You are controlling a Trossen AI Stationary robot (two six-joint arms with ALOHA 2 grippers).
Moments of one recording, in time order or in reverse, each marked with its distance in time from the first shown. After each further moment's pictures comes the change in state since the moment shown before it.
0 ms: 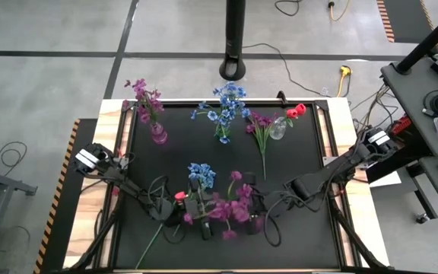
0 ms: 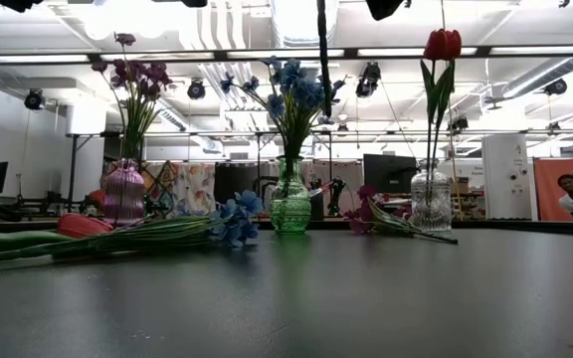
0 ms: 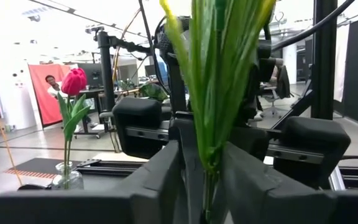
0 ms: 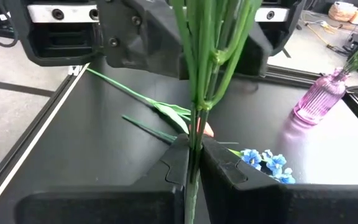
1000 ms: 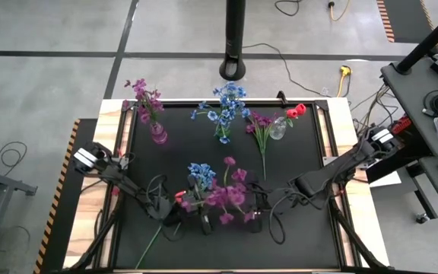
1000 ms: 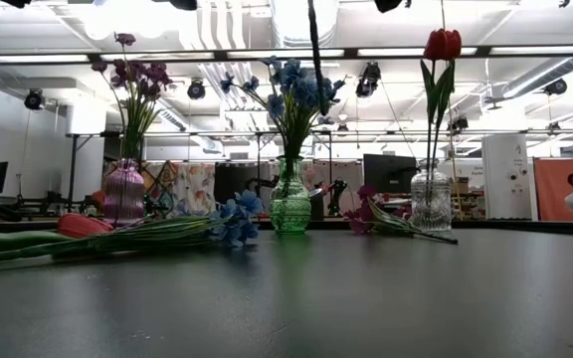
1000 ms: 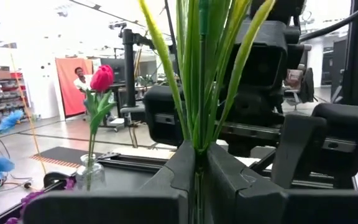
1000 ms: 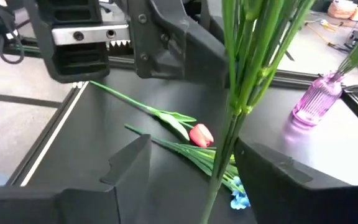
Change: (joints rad) left arm 0.000 -0.023 -0.003 0.002 -0.093 -0.008; right arm 0.000 -0.048 0.000 -0.022 -0.003 0.036
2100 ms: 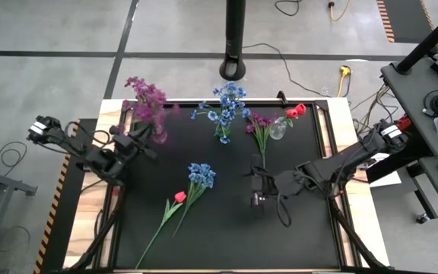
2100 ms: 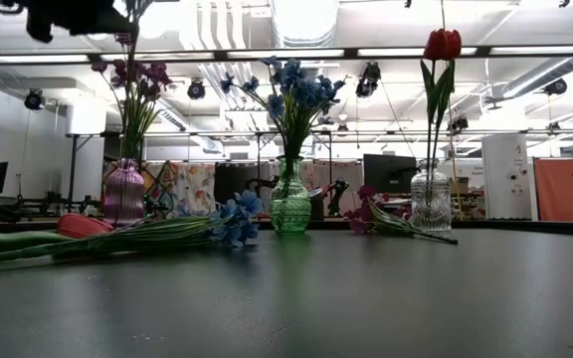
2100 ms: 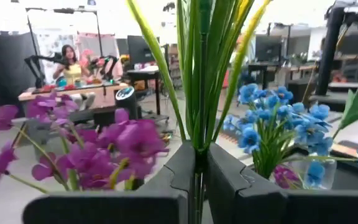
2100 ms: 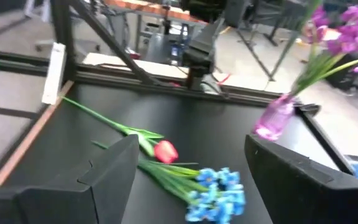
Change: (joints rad) left arm 0.085 -1.049 -0.564 -0.097 -0.549 0.436; right arm -0.081 -0.115 0.002 -0.052 0.002 -0.103
